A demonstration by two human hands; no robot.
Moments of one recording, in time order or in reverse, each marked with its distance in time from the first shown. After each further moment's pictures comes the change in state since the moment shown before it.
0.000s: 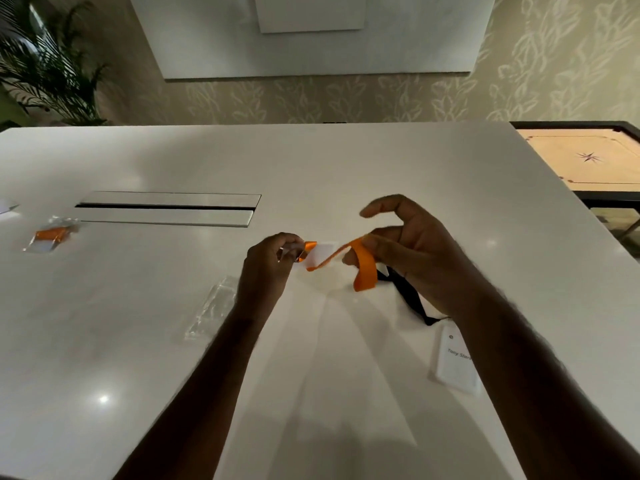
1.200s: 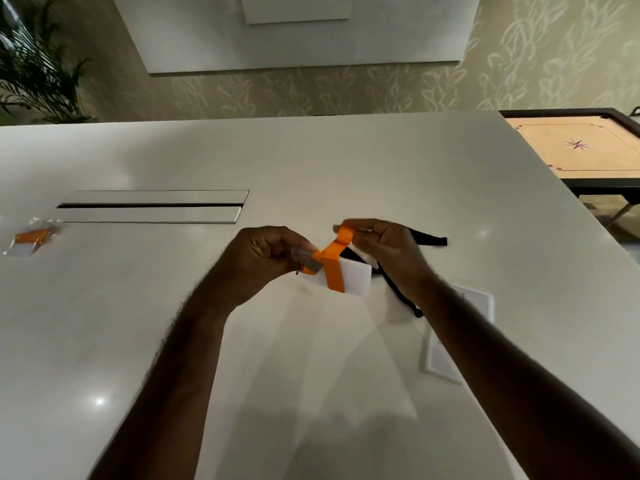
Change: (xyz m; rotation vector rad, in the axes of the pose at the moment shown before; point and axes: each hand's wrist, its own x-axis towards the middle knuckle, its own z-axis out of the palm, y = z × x) left_hand -0.004 0.062 -0.046 -0.566 -0.453 0.064; right_hand 0.027 0.086 -0.031 -0.057 0.265 0.106
